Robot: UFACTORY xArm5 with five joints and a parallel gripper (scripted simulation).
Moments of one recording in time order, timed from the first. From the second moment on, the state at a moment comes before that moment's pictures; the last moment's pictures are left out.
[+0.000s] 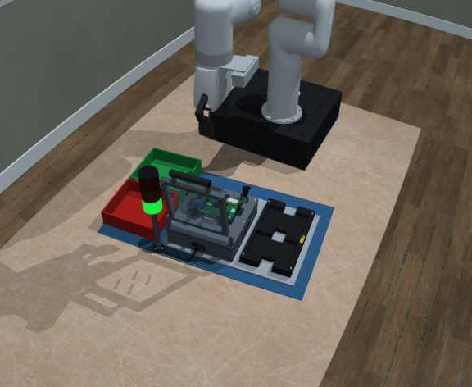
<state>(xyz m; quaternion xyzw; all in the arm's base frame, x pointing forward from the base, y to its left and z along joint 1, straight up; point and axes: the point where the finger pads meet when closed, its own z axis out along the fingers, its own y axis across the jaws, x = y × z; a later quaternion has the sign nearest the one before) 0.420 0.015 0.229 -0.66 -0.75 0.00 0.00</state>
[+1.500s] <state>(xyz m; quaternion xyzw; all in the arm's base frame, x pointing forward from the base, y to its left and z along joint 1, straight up) 0.418 0.014 0.041 -0.66 -0.75 0.00 0.00</state>
